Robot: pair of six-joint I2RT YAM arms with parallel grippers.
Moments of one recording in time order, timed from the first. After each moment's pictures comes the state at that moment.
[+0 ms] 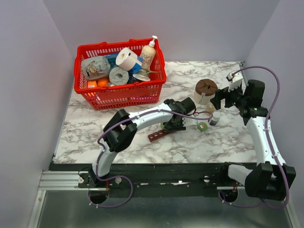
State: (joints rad) left arm -0.99 2.10 1.73 -0.92 -0.10 0.51; right arm -0.15 1.13 0.95 -0.34 -0.52 -0.33
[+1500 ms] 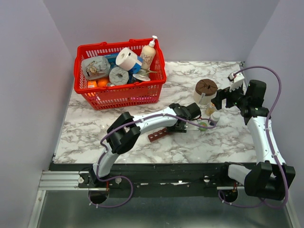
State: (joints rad) left arm -1.06 2.13 1.76 -0.94 -0.30 0.61; right arm -0.17 1.14 0.95 -0.34 -0.55 -0.33
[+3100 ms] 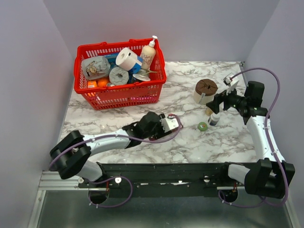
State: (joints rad) left arm -0.96 1.45 0.78 0.10 -0.02 0.39; right arm -0.17 1.16 0.93 -0.35 -0.75 -0.42
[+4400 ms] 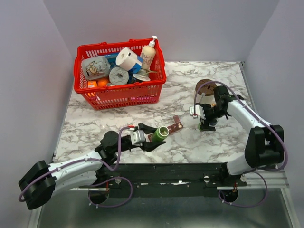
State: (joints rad) left arm -0.93 0.90 0.27 0.86 0.45 0.04; right arm 0.12 1.49 1.03 -0.92 -0.59 -1.57
